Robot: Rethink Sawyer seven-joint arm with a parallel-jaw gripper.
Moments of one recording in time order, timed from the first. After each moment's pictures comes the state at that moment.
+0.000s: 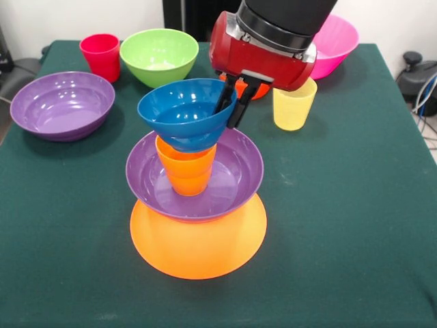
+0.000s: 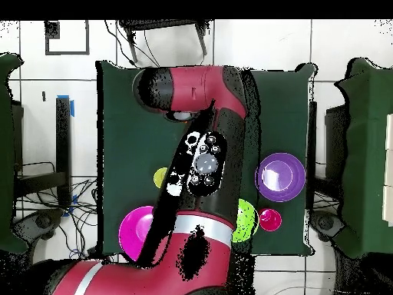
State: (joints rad) arm 0.01 -0.40 -0.28 0.98 -0.11 0.90 1.69
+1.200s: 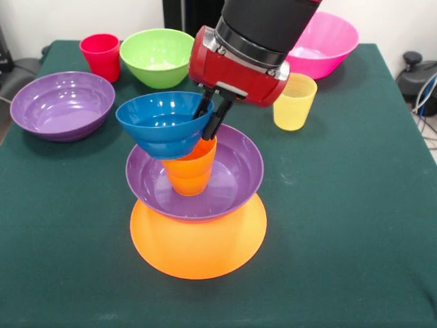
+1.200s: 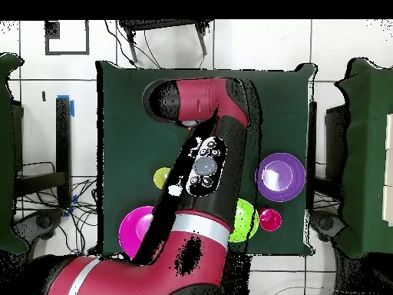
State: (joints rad) arm 0.02 -0.37 -0.34 1.03 -0.11 0.77 1.79
